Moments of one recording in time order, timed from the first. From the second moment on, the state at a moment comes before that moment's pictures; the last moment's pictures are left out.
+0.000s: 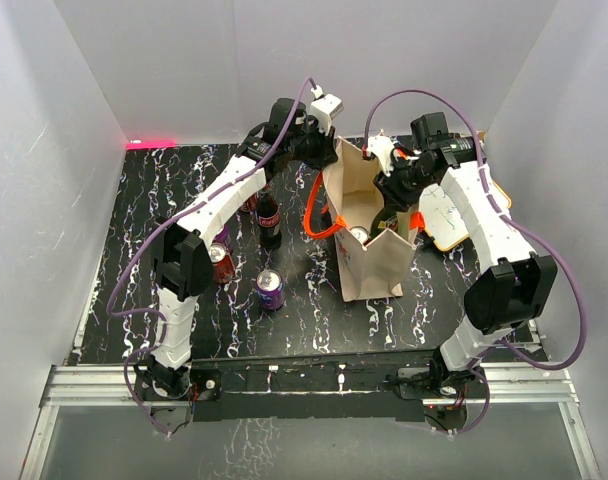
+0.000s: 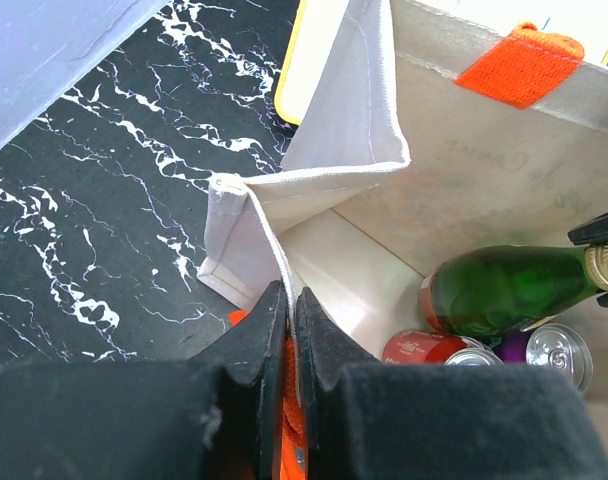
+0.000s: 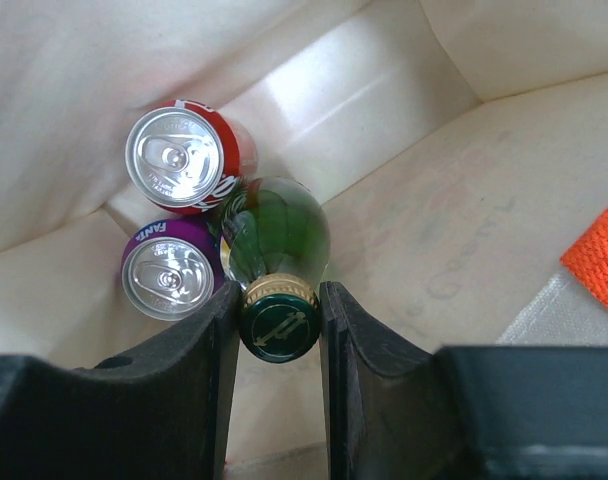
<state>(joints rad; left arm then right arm) -0.57 2.10 2.09 -0.45 0.35 0.02 0.18 1.64 1.70 -1.12 -0.40 -0.79</state>
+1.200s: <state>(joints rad) -0.56 2.11 2.11 -0.37 0.51 0.01 0.23 1.56 1.45 -0.96 -0.50 -0.61</state>
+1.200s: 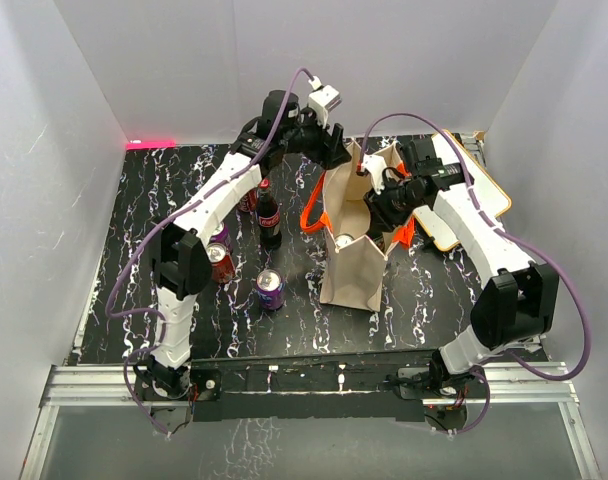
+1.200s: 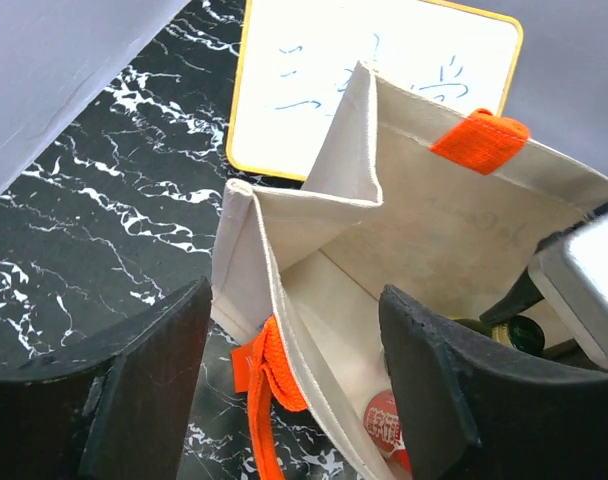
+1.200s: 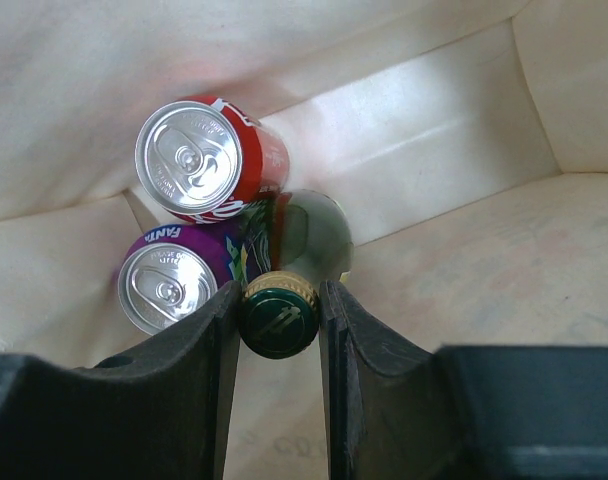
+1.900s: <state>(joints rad) -0.64 1.70 1.90 -0.79 0.78 0.48 0.23 1.44 1.31 -0.81 -0.47 -0.41</state>
